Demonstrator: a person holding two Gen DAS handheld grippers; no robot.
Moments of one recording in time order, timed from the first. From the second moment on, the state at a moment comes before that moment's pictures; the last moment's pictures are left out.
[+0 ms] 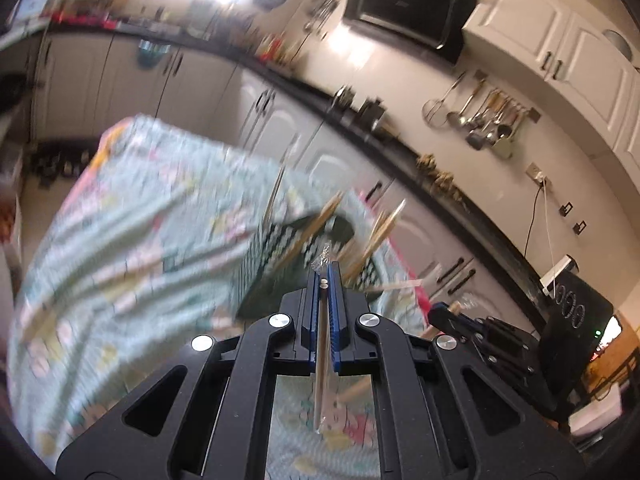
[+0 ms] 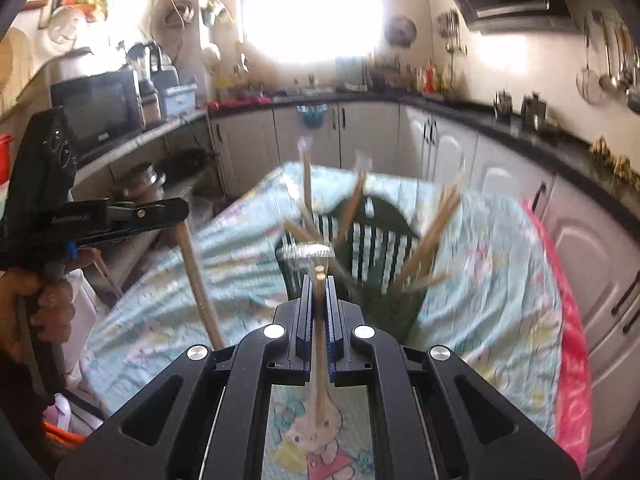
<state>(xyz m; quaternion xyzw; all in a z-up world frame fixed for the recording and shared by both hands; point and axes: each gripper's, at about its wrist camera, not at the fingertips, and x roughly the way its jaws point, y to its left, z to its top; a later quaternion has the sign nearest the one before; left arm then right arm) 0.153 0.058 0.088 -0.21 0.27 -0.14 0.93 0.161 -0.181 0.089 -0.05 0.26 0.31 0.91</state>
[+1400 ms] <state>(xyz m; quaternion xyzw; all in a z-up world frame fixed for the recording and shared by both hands) 0.239 0.037 0.176 -0.09 0.15 -0.09 0.98 0.256 -0.158 0.155 -0.05 0.16 0.26 0.95</state>
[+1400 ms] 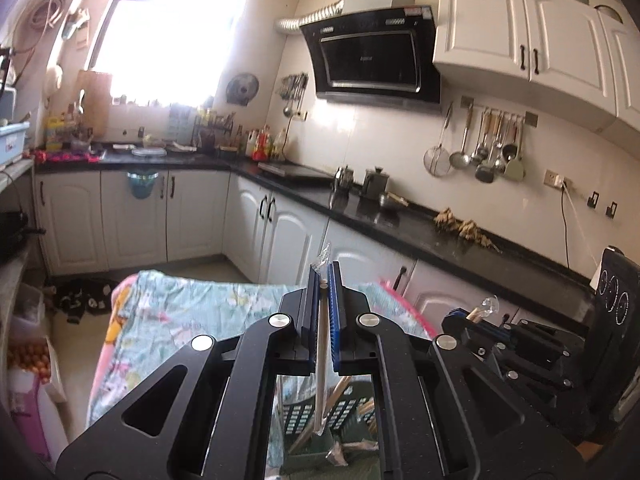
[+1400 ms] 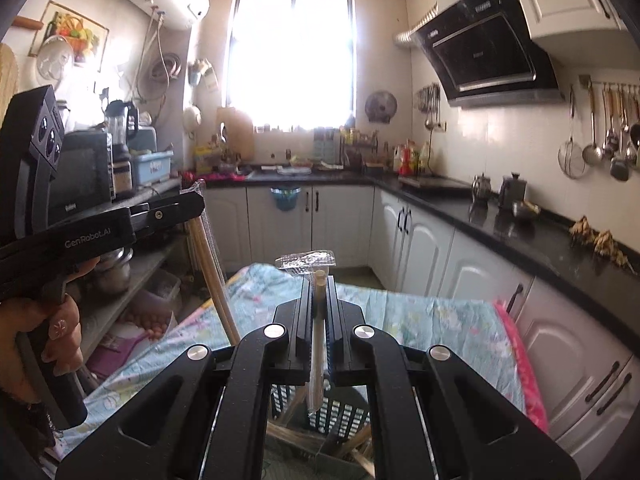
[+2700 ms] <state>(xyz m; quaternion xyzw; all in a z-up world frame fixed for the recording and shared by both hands) 0.189 0.064 0.150 -0.12 0.18 -0.07 0.97 0.217 -0.182 0.125 -0.03 0.18 0.24 0.95</state>
